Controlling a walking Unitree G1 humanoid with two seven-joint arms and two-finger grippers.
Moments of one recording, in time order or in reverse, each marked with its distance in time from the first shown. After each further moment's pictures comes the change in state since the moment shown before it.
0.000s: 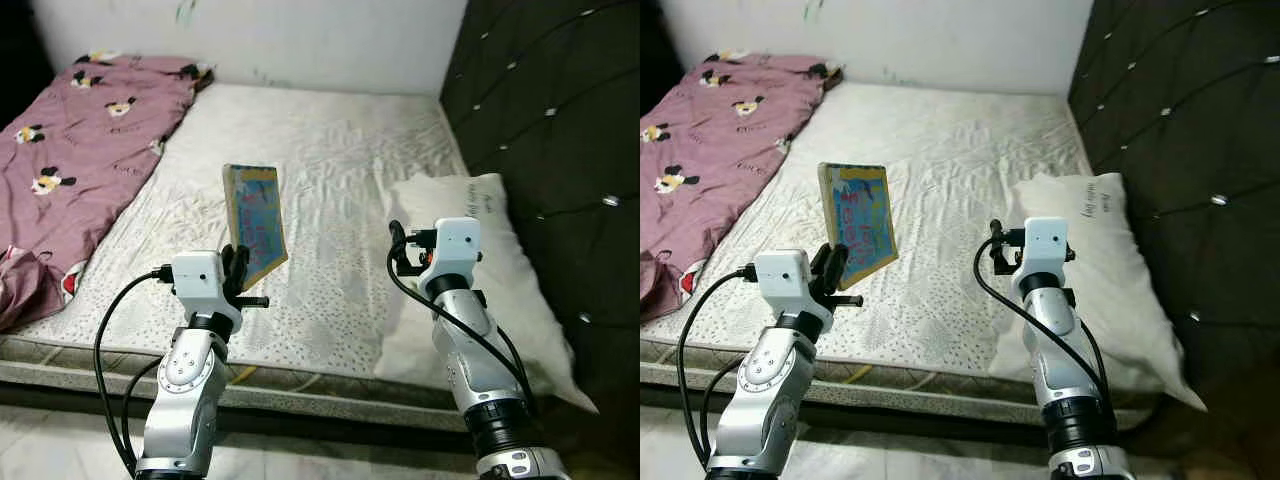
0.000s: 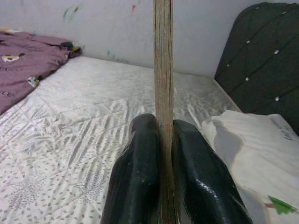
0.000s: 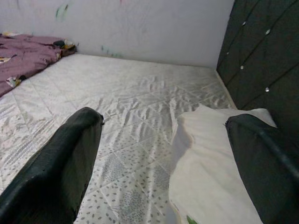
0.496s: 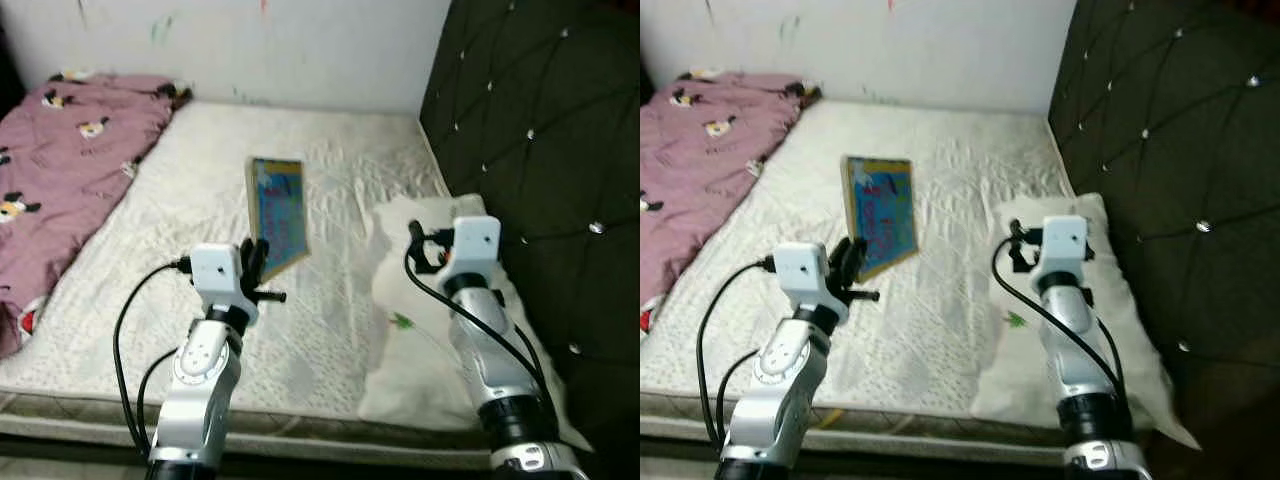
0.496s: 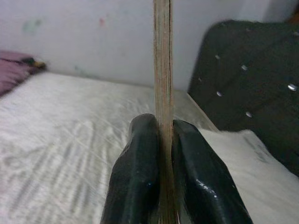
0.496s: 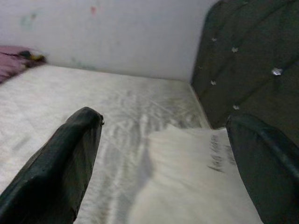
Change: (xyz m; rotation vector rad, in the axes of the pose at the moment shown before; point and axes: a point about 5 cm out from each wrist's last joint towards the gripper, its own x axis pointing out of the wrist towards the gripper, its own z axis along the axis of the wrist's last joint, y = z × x) left arm 0.007 -0.009 0.005 -0.003 -0.018 -0.039; right arm 0.002 -0.011 -0.001 -0.020 -0.002 -0.022
